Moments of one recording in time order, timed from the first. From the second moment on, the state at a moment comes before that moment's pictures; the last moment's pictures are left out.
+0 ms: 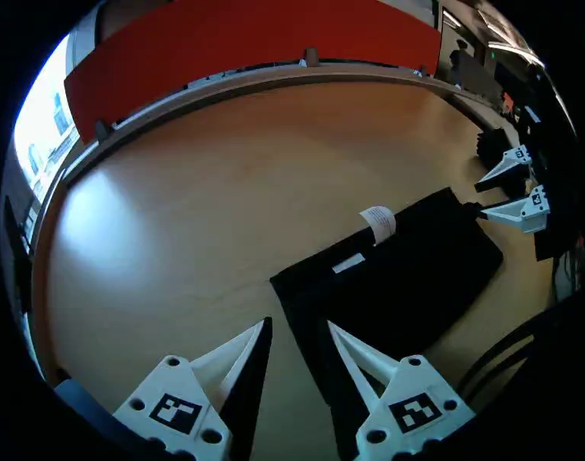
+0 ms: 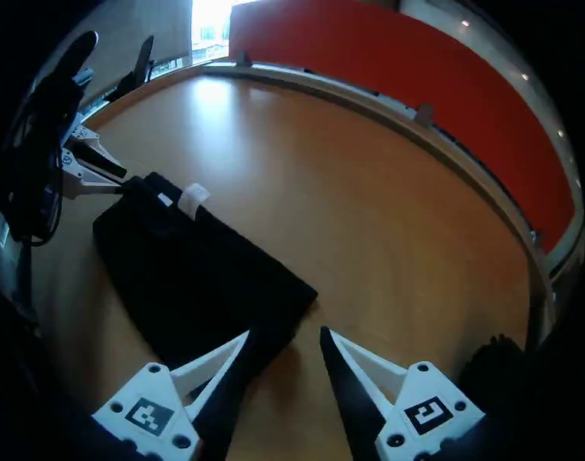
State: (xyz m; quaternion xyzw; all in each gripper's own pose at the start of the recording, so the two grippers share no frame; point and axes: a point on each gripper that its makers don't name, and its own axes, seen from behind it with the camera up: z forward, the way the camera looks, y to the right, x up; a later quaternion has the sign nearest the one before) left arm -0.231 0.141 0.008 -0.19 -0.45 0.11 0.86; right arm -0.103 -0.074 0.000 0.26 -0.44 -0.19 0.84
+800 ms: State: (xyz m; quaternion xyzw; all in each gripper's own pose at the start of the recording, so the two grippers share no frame) left arm -0.215 0.123 0.033 -0.16 -0.44 0.10 0.88; right arm -0.085 -0.064 0.032 0.23 -0.41 -0.19 0.86
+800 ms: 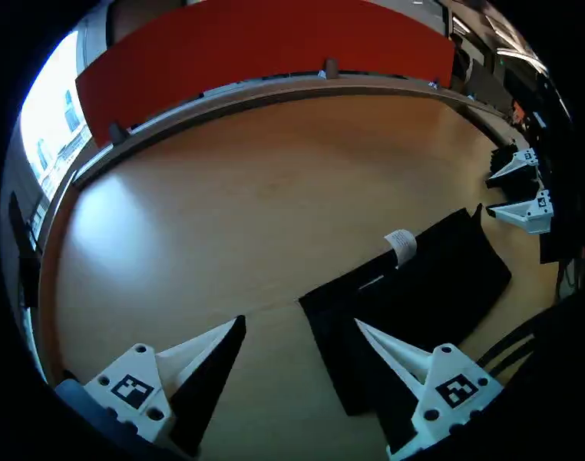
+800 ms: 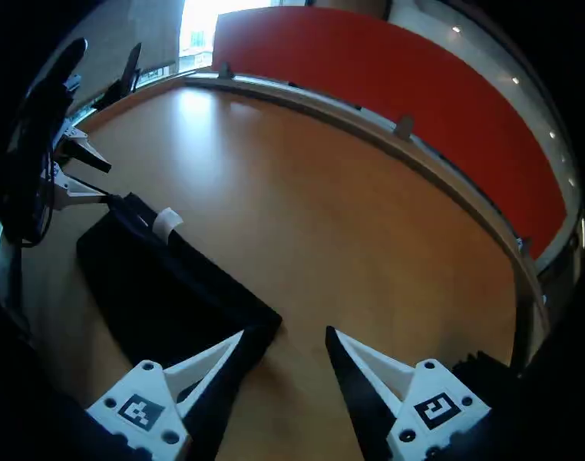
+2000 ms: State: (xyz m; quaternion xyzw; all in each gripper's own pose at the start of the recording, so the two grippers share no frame) left arm -0.208 0.109 -0.059 -0.14 -0.45 0.04 0.88; right arm -0.075 -0.060 -0.065 0.22 -0.42 -0.15 0.86
